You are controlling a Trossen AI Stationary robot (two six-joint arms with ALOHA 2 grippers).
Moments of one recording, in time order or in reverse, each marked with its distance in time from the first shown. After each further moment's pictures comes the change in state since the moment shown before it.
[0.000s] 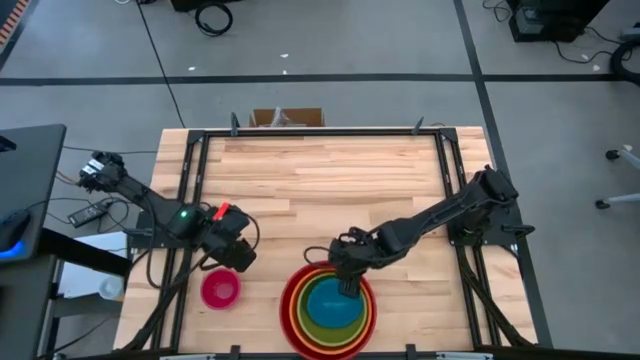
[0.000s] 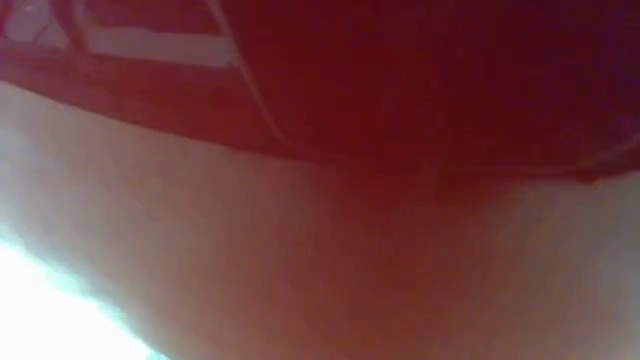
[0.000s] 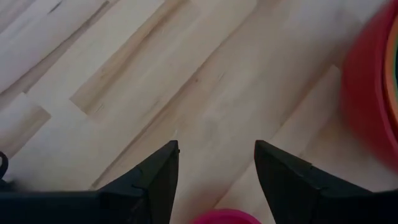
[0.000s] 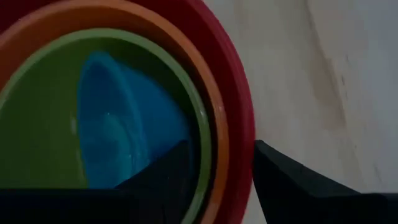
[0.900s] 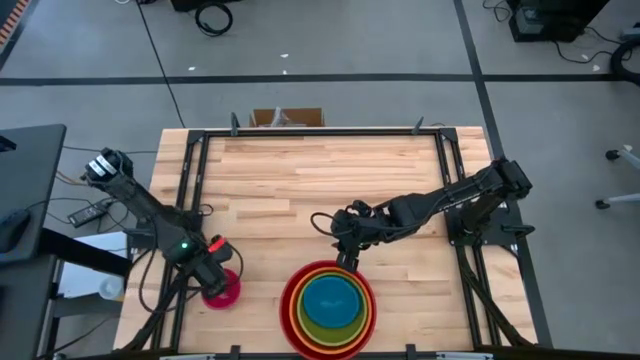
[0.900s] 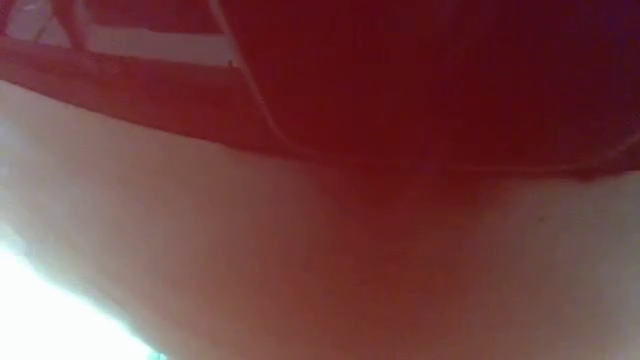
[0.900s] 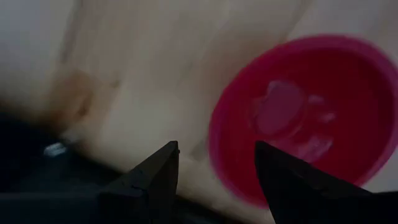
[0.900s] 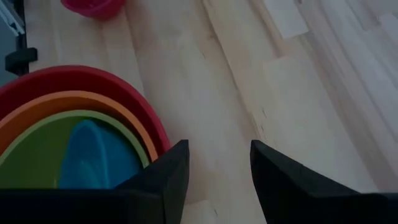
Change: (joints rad) left arm -0.244 0.026 -0.302 0.108 0.376 -0.054; right arm -0.086 -0.131 0.004 -0.025 0.120 -0.052
